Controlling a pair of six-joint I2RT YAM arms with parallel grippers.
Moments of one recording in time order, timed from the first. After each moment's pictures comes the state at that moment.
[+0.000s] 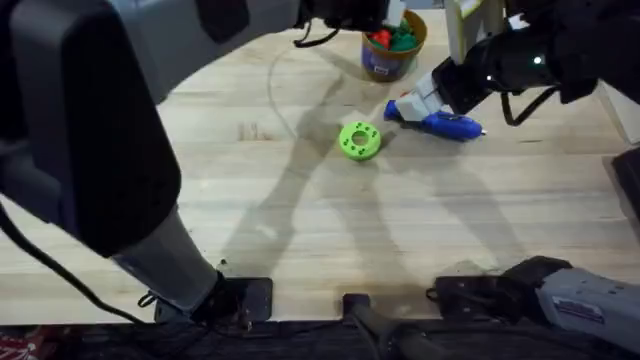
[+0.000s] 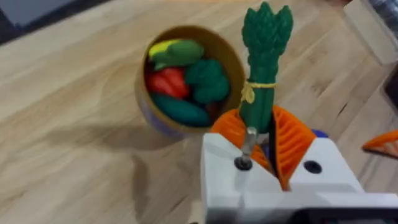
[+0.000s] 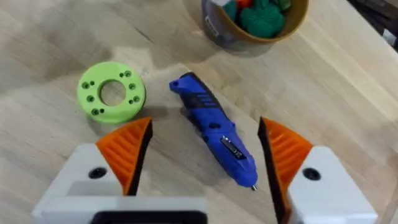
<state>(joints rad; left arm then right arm) -0.46 1.88 1.52 -0.26 0.40 -0.15 0.39 1.27 1.13 -0.79 0.13 -0.27</state>
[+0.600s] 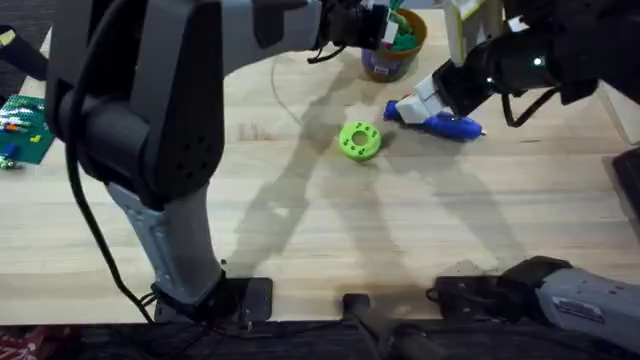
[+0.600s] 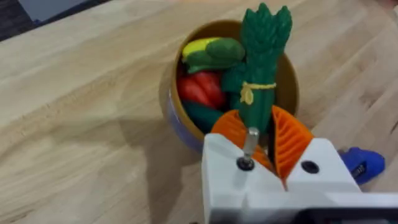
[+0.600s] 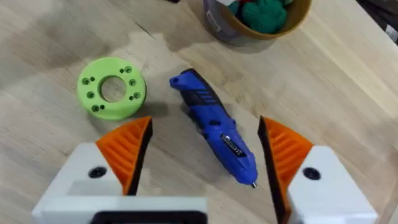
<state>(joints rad) -0.47 2.05 1.52 -0.09 0.33 -0.16 0.39 1.27 1.13 -0.80 0.13 -0.27</state>
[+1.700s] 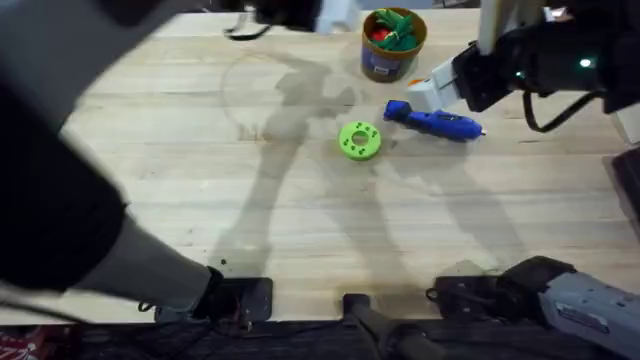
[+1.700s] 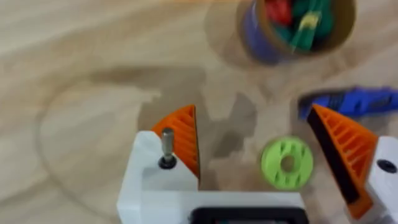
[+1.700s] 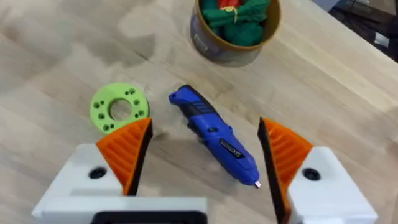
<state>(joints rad) -0.28 1.75 1.53 -0.65 0.27 -0.04 0.39 1.15 1.13 -0.80 0.13 -0.18</state>
